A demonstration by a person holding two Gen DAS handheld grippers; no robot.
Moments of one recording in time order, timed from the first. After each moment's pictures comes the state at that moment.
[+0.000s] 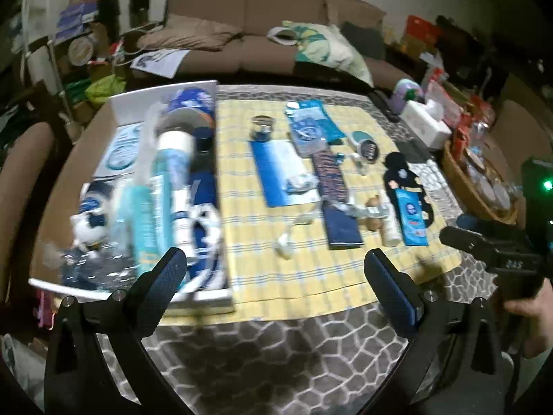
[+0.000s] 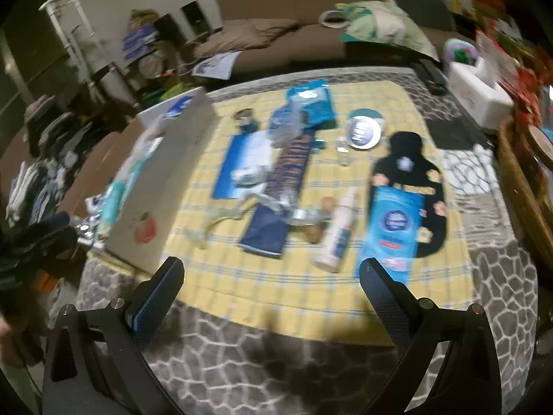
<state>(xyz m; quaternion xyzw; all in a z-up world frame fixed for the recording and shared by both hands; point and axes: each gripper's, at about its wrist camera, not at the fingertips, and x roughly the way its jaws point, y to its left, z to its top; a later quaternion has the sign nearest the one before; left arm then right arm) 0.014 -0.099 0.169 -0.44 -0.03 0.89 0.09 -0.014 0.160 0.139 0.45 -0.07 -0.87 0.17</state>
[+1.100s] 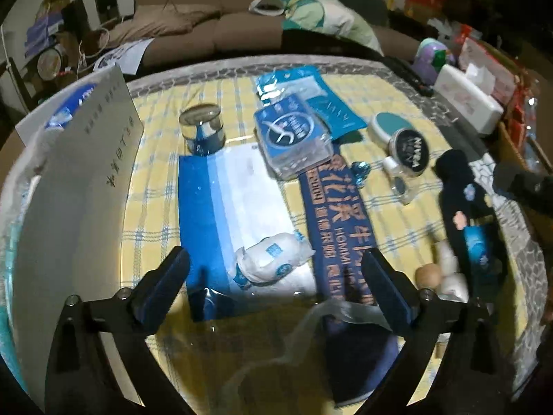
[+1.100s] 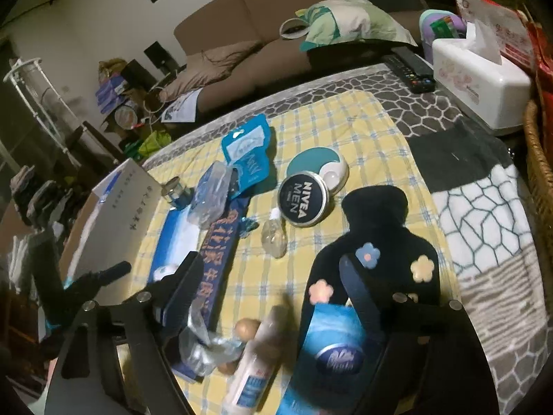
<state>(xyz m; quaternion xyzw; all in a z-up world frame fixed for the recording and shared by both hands) -0.163 -0.003 0.043 -0.46 0.02 0.88 0.08 -0.166 0.237 0.088 0.42 -0.17 -0.88 0.16</state>
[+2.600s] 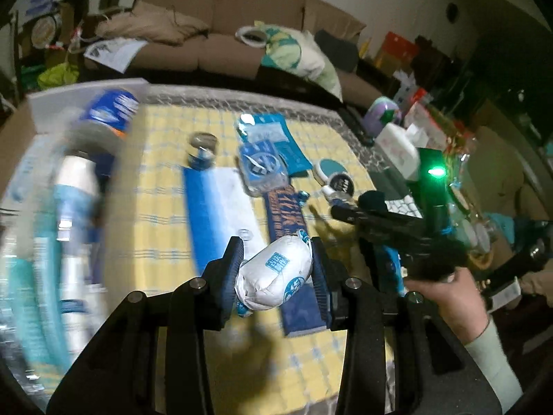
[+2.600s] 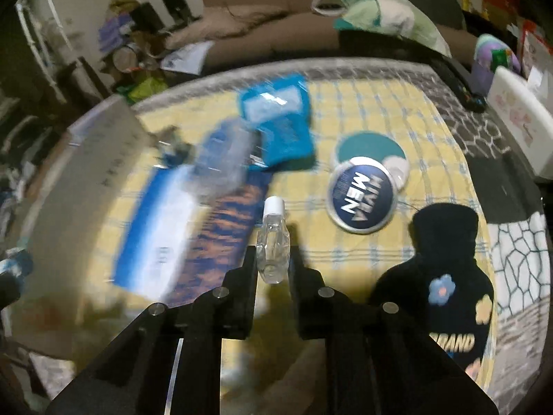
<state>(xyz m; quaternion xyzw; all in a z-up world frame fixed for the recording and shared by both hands) -0.095 -0.073 0.133 -0.42 -0.10 0.89 0.16 -0.186 0.151 0.070 0.45 -0.05 -0.87 0.18</state>
